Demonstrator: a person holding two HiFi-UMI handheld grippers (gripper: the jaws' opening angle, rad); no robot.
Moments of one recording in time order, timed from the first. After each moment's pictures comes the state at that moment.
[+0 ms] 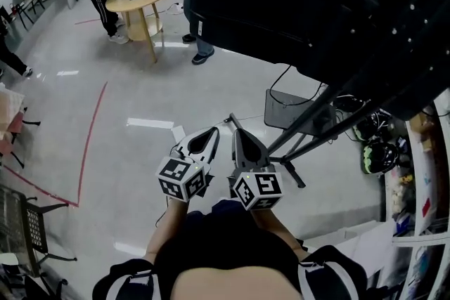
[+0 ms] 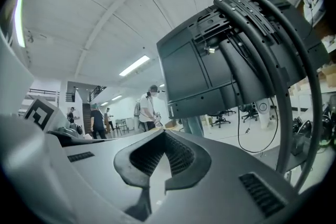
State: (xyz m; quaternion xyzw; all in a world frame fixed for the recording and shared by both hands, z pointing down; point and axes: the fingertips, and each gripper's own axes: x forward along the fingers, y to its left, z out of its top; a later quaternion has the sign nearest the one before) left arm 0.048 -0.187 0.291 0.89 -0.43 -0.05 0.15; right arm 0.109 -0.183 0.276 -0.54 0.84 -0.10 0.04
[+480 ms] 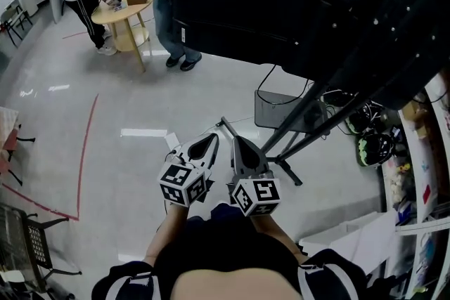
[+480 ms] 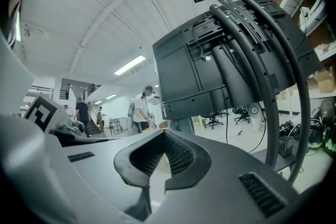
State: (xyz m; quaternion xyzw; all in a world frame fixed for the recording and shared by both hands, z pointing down) left arm 0.082 -0.184 0.296 0.90 -0.40 -0.03 0.15; right arm 0.139 -0.172 0.277 -0.56 0.82 -0.10 0.03
